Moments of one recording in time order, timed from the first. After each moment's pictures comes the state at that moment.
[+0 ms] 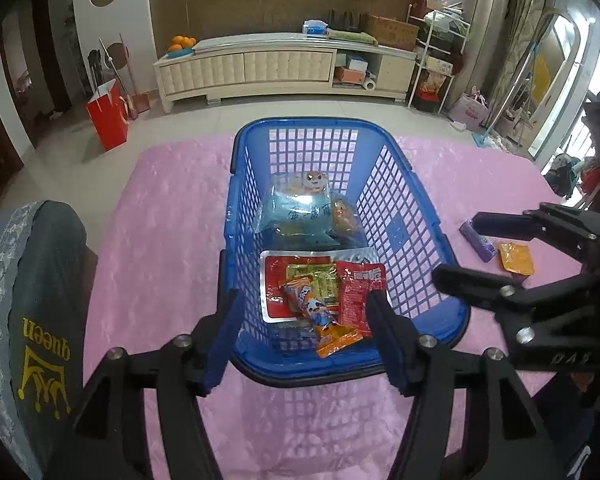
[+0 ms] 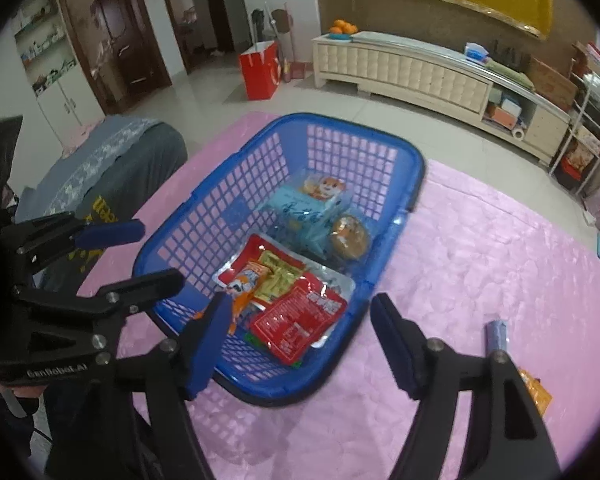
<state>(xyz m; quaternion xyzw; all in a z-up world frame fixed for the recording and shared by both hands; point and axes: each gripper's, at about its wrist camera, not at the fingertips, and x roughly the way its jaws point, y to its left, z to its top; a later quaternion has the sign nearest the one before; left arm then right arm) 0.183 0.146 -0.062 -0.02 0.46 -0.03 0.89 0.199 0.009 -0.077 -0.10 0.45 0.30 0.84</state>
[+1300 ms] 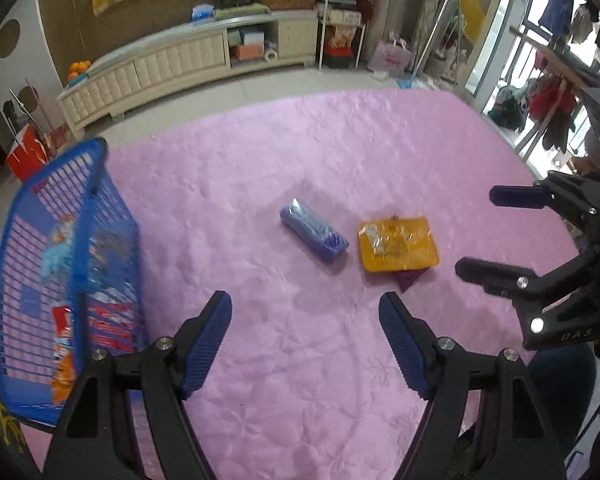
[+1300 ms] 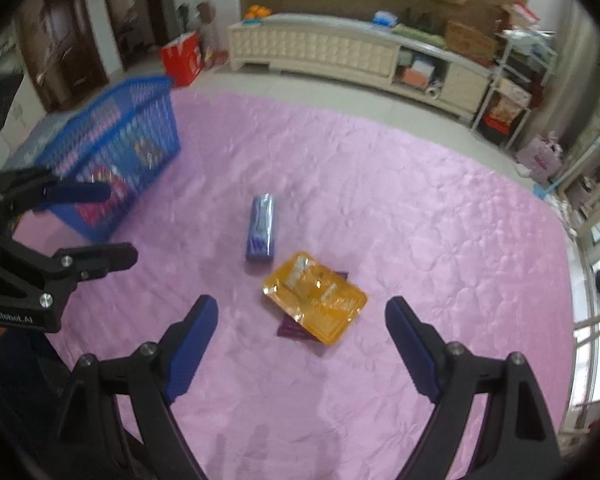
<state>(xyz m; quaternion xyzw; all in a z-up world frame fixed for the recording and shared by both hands) 0.244 -0.110 -0.110 0.05 0.50 -0.14 0.85 0.212 -0.239 -0.128 -0.12 0.47 0.22 0.85</state>
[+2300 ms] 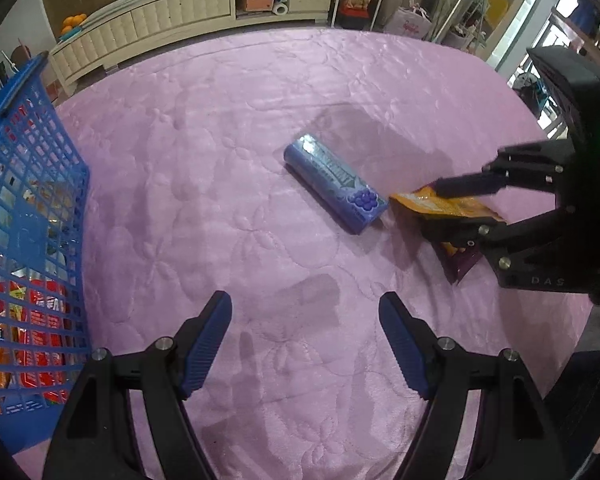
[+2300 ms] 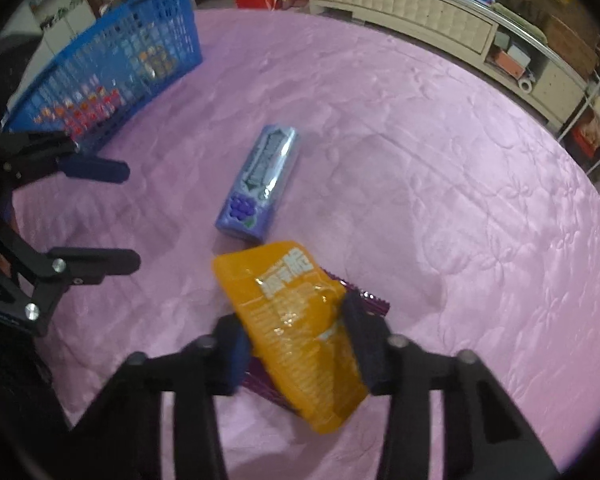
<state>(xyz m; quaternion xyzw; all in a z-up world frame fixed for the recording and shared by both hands) 0.279 -0.105 -0.191 0.02 0.56 -0.13 0.82 0.276 -0.223 -0.213 -0.18 0.52 0.33 0.77</state>
